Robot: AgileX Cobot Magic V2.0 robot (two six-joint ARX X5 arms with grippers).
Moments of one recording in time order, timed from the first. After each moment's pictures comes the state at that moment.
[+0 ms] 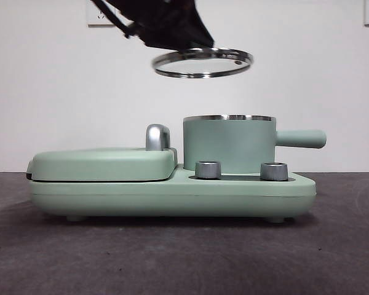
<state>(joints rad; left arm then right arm) -0.61 1.64 1.32 0.07 0.23 0.09 0.40 0.52 0.83 -0.82 -0.15 -0.02</state>
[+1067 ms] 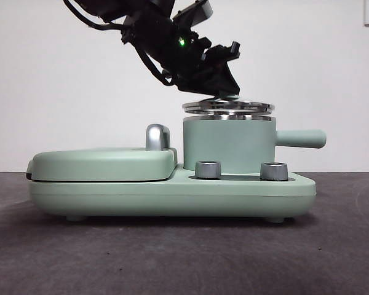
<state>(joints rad) -0.63 1.92 1.48 0.12 0.23 0.13 0.40 0.52 0.83 -0.82 -0.15 -0.02</state>
